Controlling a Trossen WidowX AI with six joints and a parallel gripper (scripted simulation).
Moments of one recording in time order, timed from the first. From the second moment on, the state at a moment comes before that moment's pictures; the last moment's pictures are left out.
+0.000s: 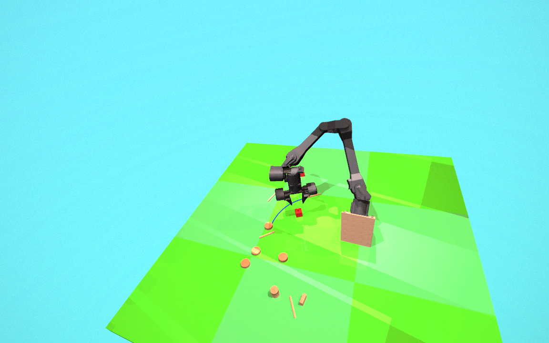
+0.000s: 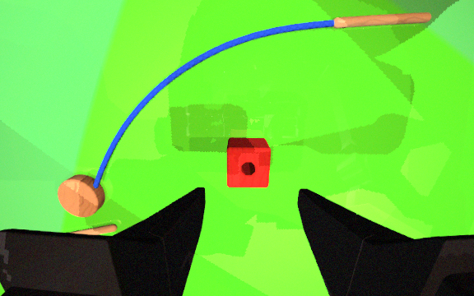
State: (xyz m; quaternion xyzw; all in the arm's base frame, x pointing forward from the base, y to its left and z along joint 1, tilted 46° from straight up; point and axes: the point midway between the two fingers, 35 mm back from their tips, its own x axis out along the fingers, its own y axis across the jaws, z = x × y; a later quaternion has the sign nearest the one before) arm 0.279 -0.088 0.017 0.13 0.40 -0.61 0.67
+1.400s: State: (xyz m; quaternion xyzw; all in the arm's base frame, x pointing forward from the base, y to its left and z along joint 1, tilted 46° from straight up) arm 0.274 -0.128 -0.022 0.13 0.41 -0.61 0.67
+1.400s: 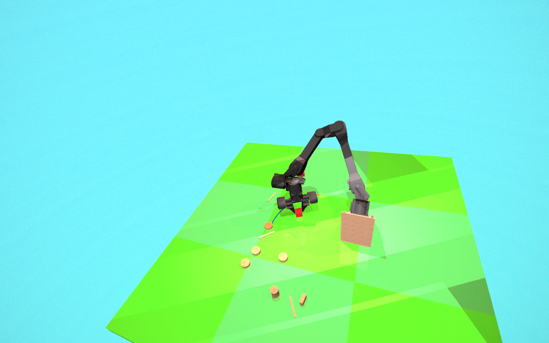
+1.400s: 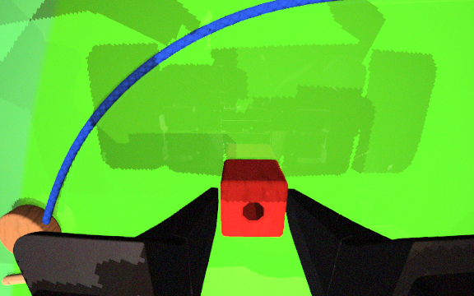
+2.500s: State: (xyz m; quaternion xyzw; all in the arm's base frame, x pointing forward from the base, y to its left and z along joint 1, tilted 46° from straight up) arm 0.274 -0.120 -0.015 0.13 0.41 -0.61 0.67
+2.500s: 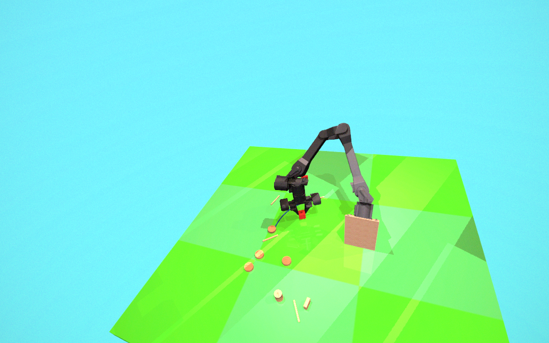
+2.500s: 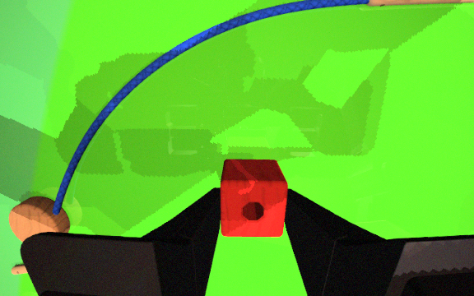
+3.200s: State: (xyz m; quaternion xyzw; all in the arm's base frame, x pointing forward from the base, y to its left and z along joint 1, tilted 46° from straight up) arm 0.279 -0.130 -0.006 0.20 0.49 -0.59 0.61
